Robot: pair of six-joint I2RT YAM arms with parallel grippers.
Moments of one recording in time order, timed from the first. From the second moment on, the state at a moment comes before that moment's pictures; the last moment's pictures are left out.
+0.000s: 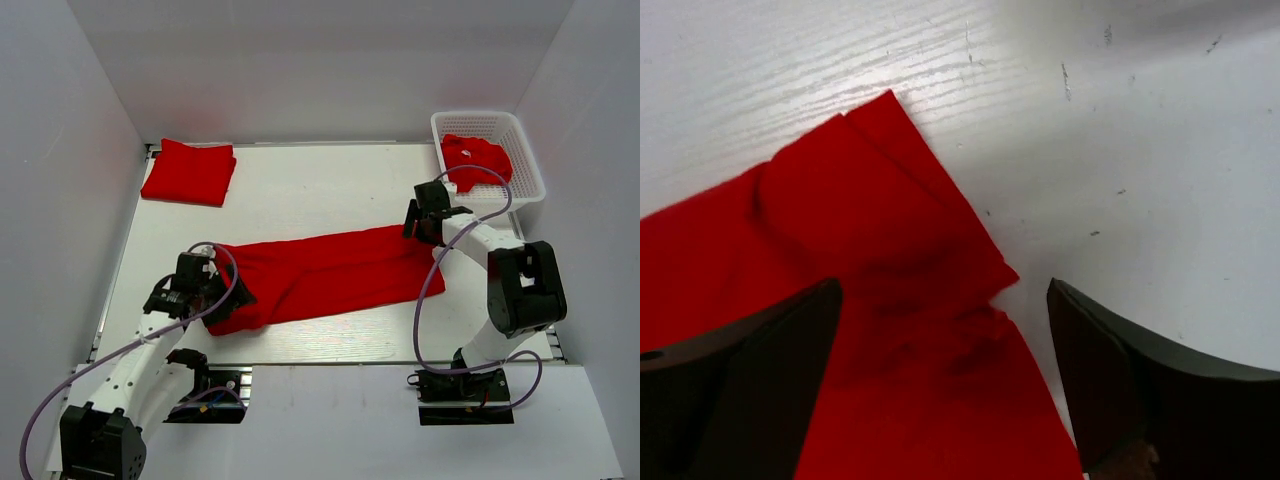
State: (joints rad) left arm -0.19 0.78 0.47 -0.67 0.22 -0.64; right arm 0.27 1.65 1.01 -0.36 0.33 0.41
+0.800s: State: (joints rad) left arm -0.18 1.35 0.73 -0.32 0.06 -0.55; right arm 0.31 1.64 1.03 -0.22 -0.20 0.23
